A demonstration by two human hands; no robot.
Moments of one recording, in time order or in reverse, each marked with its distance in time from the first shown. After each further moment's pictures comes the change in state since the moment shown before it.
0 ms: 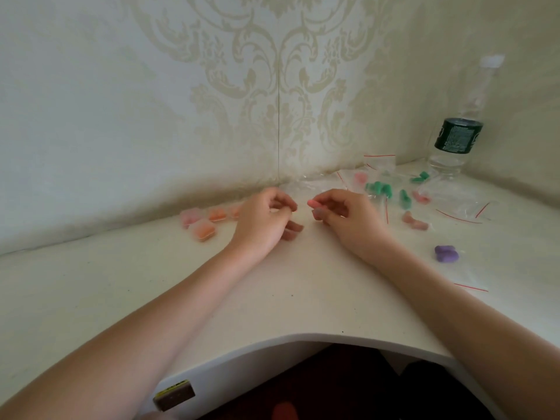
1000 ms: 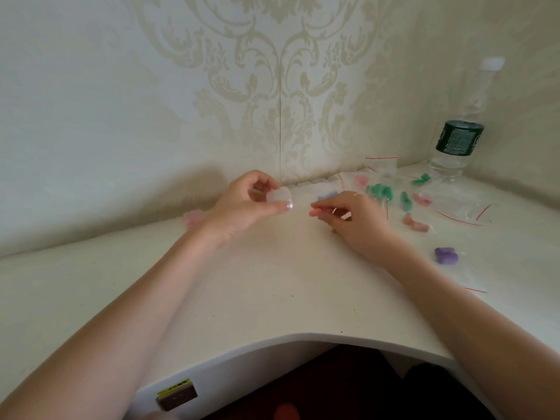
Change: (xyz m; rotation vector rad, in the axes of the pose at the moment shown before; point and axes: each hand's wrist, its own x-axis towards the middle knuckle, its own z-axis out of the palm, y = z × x) left_hand 0.024 0.002 -0.039 0.078 -0.143 0.110; right_hand 0.000 0.001 -0.010 -0.247 -0.053 -0.066
